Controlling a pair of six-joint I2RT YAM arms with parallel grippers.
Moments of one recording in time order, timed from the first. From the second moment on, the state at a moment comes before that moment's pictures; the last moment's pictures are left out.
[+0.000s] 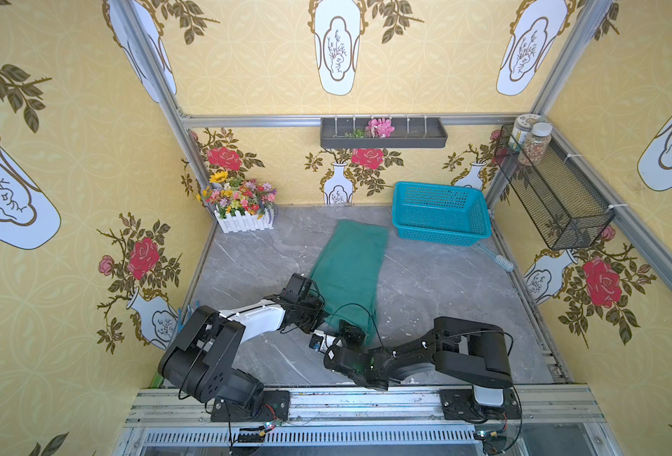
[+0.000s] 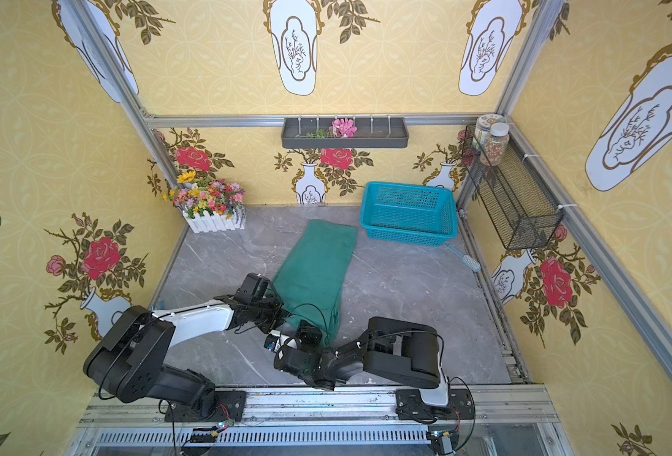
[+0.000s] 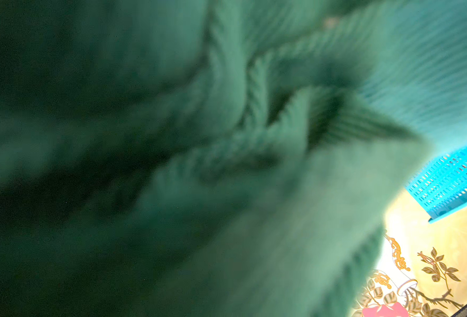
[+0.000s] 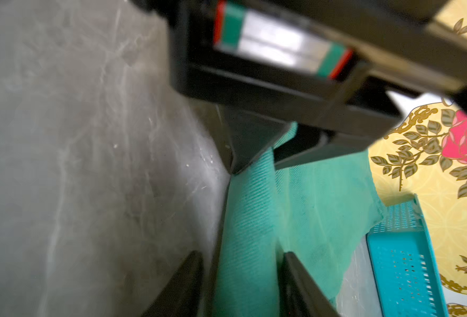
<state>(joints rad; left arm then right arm) -0.48 1.49 0.56 -0.15 0.37 -1.46 1.35 1.95 0.83 0.28 0.81 -0.37</state>
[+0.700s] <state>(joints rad) -0.48 1.13 0.56 -0.29 0.24 -1.42 1.07 1.77 0.91 -0.02 -0.04 0.13</state>
